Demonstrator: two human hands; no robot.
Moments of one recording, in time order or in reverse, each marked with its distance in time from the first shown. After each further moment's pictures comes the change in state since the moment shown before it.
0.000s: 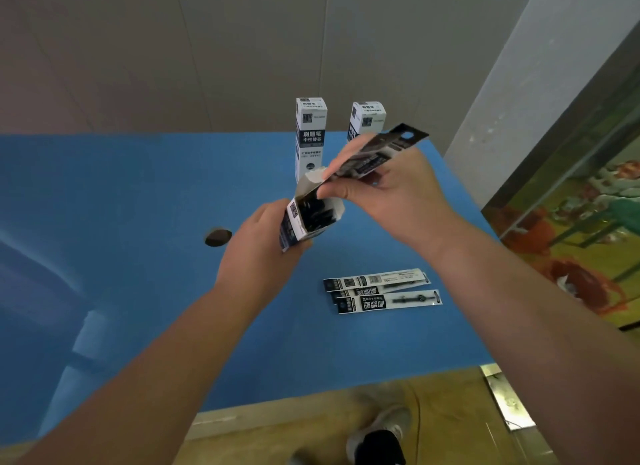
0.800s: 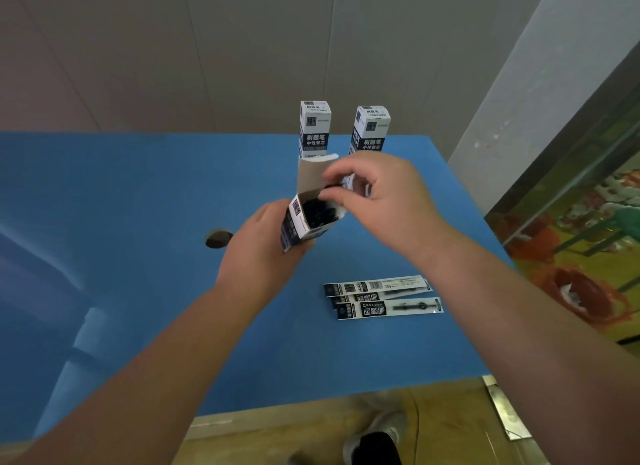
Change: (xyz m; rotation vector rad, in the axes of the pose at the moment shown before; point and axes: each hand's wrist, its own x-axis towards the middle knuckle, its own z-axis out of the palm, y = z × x) left_hand 0.006 0.000 0.001 0.000 0.002 -0.008; right_hand 0.006 0.018 0.007 -0.272 -0.062 -0.004
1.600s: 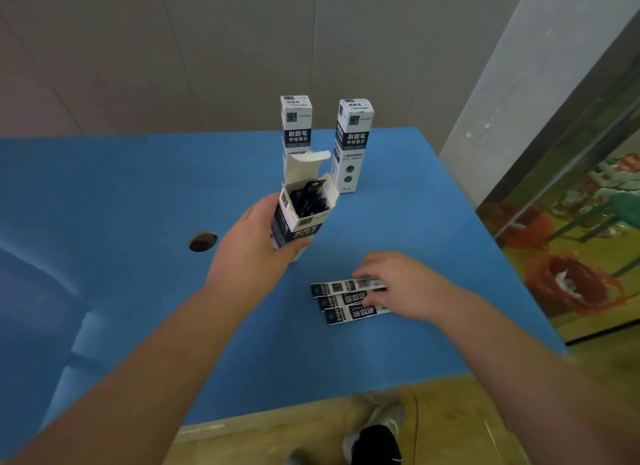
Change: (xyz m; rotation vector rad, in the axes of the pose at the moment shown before) left_hand 0.003 0.011 0.006 -0.091 -0.056 -0.058; right_hand -0.093 0.088 0.019 -0.264 -0.686 0.256
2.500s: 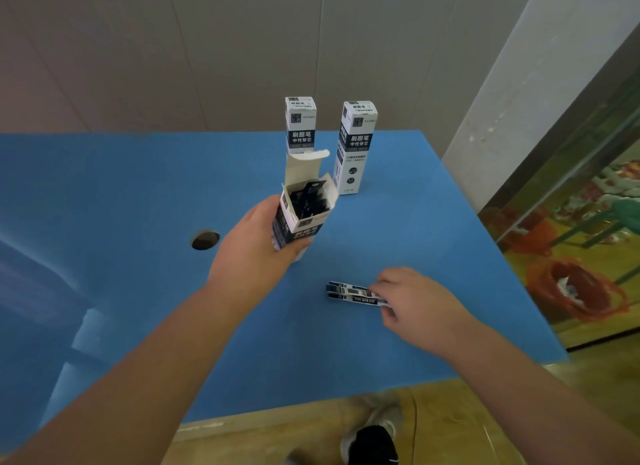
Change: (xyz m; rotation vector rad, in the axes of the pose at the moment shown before) left_hand -0.002 0.002 -0.001 0.023 0.005 -0.004; right_hand -0.033 -0.001 0.020 -0.243 0.086 0.022
